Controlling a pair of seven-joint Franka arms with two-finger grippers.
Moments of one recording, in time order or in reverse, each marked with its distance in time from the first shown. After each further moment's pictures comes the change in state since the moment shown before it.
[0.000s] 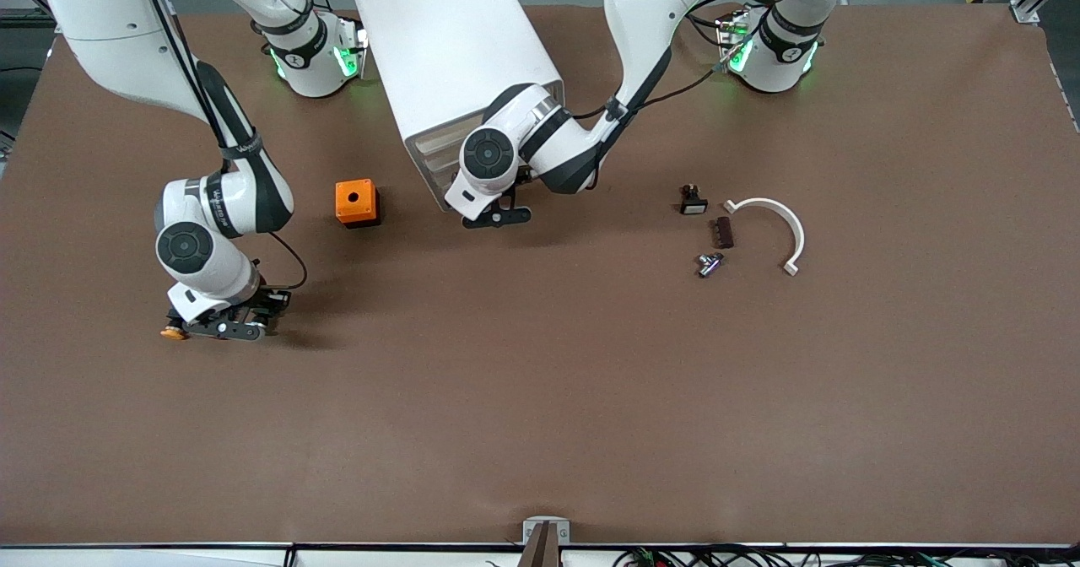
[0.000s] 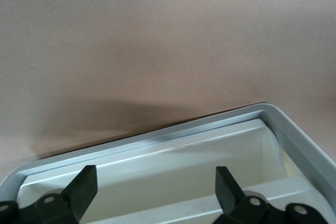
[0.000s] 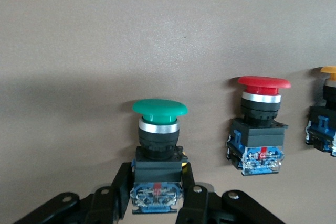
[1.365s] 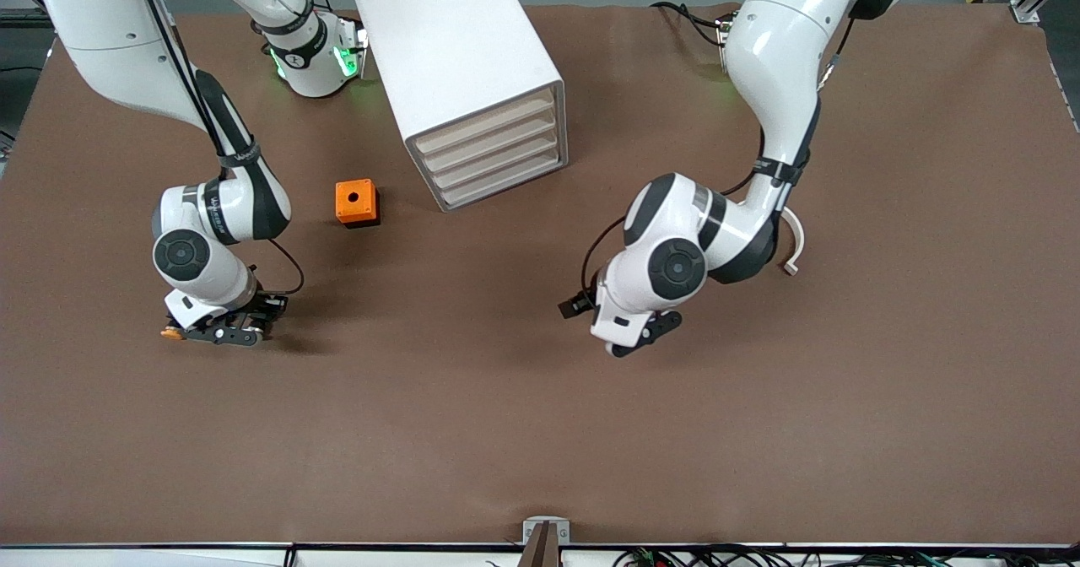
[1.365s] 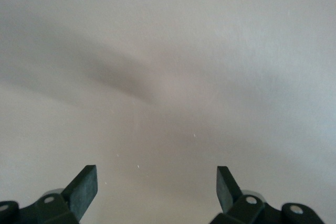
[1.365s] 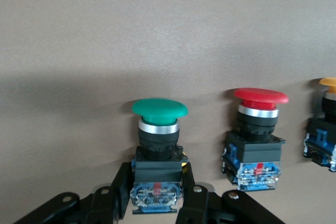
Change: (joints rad) left arm 0.409 -0.079 0.032 0.022 0.069 -0.004 0.010; right arm -0.014 0.032 -0.003 0.034 -0.001 0.000 -0.022
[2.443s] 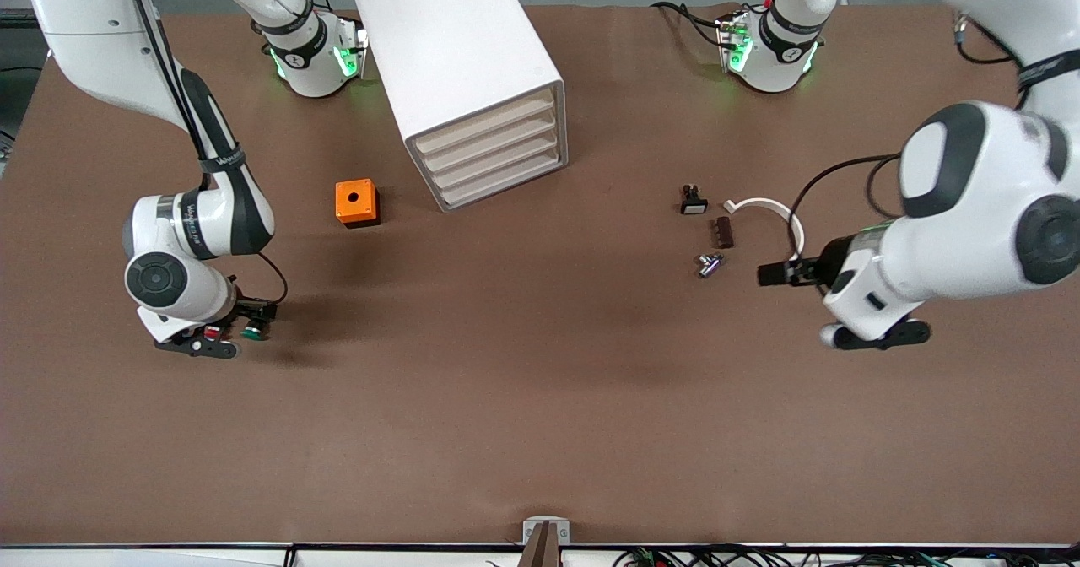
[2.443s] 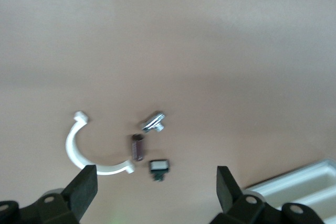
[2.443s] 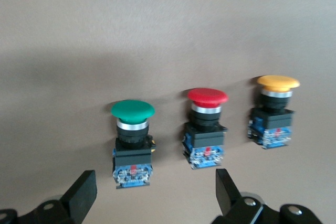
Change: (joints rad) left arm 0.380 -0.382 0.003 -0.061 0.116 -0.449 0.714; right arm -0.002 -0.009 0.010 0.191 0.000 -0.322 0.001
